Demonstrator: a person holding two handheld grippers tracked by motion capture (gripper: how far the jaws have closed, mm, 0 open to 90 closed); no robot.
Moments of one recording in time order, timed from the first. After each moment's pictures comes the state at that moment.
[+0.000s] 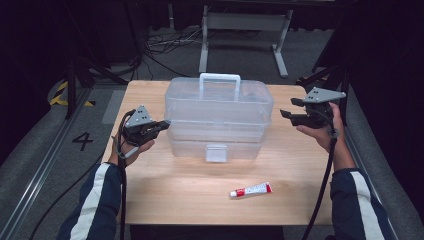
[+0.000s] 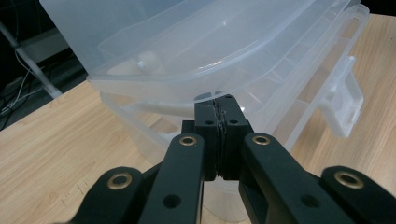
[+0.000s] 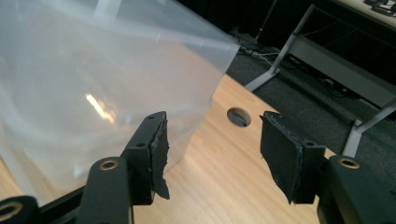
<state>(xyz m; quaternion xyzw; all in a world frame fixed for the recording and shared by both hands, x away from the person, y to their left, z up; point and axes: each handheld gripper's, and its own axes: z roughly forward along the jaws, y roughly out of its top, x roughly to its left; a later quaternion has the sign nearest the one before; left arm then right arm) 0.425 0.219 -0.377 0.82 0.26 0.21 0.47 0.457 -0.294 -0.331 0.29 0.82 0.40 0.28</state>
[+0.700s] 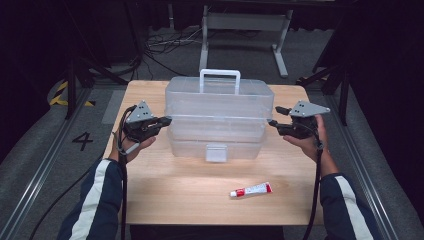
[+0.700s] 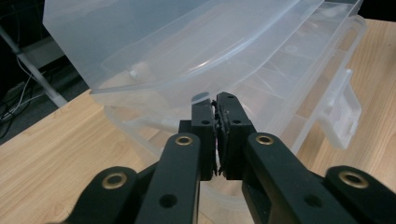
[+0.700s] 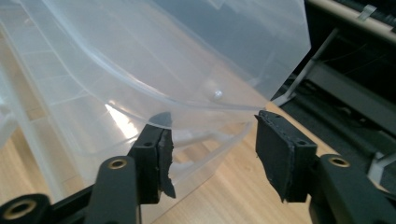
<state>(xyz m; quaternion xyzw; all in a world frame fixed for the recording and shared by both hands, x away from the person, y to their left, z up) 0.428 0.215 -0.363 0.82 0.25 0.21 0.47 0.449 -0.267 -0.362 0.25 0.81 0.44 0.29</state>
